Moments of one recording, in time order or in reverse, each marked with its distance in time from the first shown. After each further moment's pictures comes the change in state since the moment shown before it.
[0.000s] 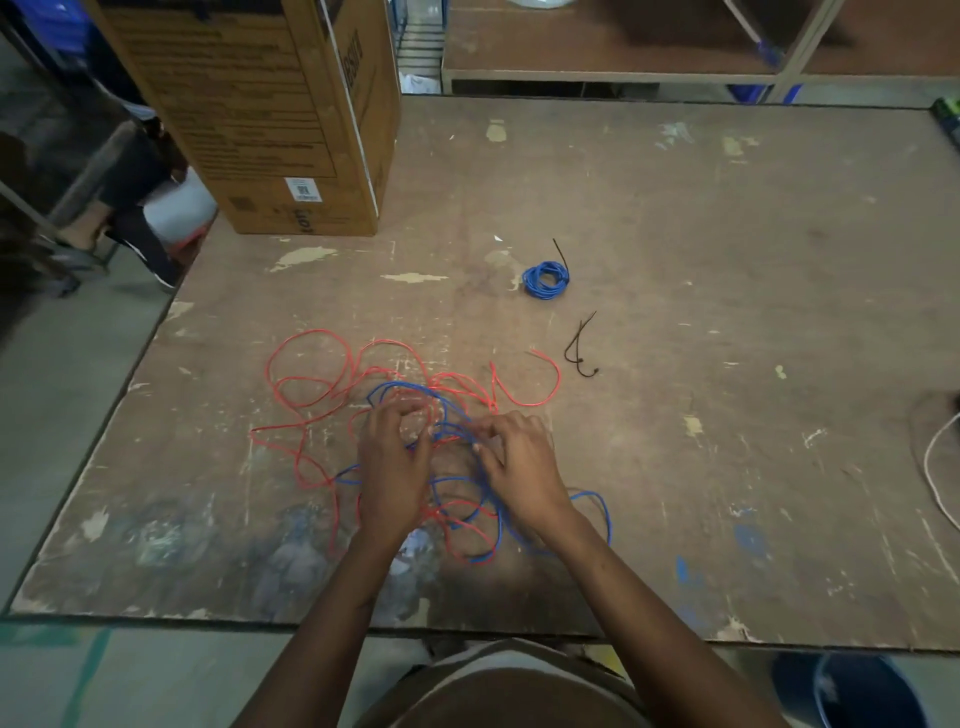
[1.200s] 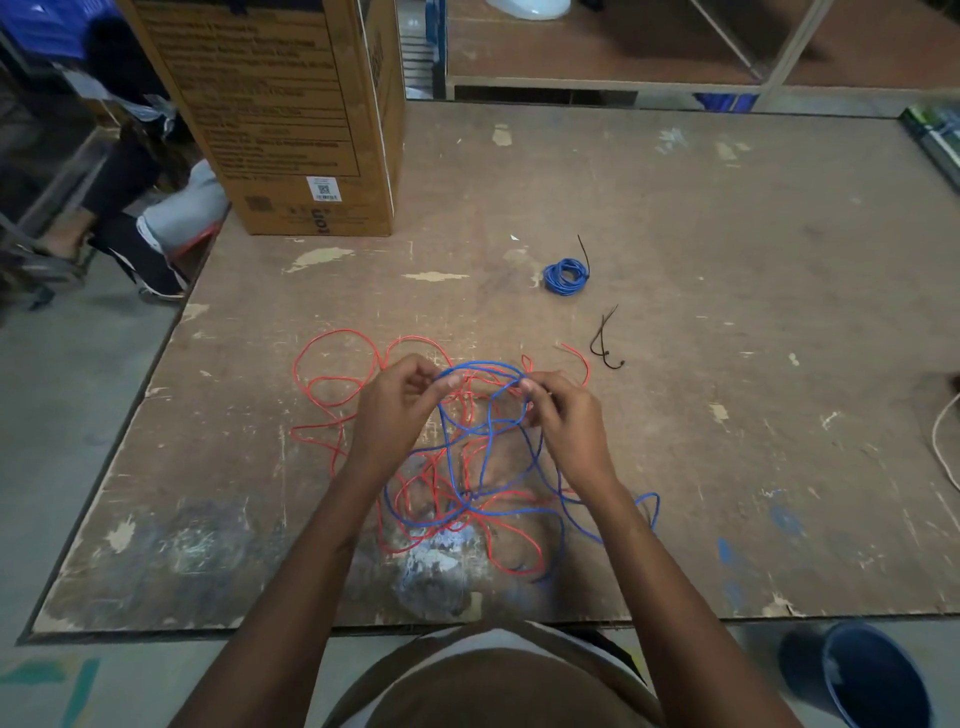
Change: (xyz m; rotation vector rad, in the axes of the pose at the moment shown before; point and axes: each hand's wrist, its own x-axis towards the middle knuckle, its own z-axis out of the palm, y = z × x) left_hand 0.067 -0.015 -0.061 -0.296 -0.270 -0.049; right_hand 0.025 -0.028 -0.008 0.384 0.217 0.119
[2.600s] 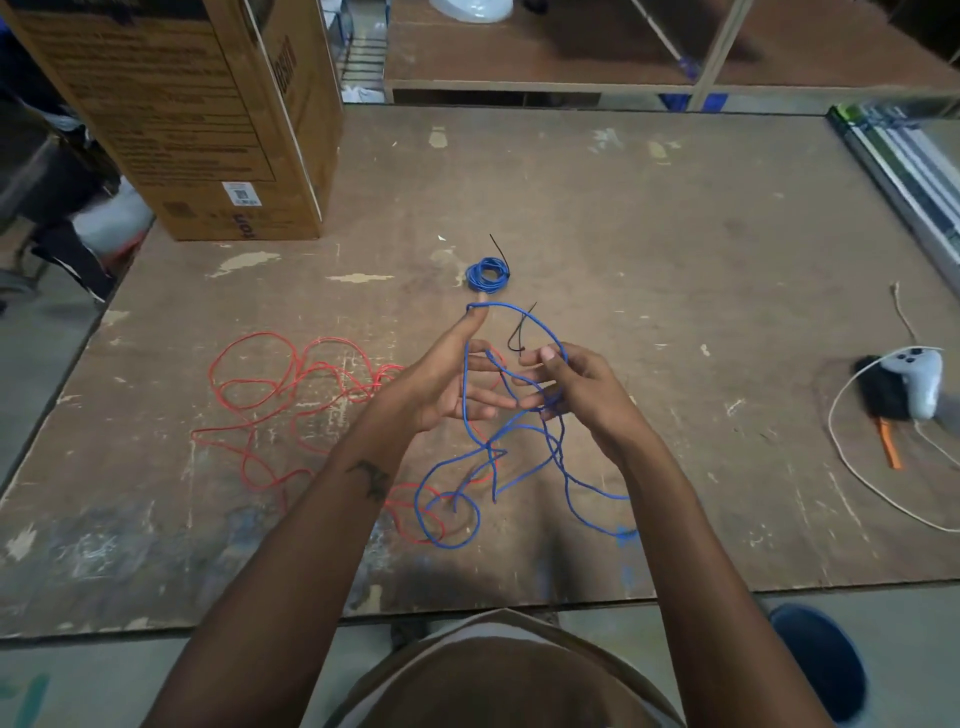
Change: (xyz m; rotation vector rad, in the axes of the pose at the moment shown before) left_hand 0.028 0.147 0.132 -0.572 -0.542 -0.762; right_hand 0.013 -0.024 -0.171 0.307 -0.236 0.373
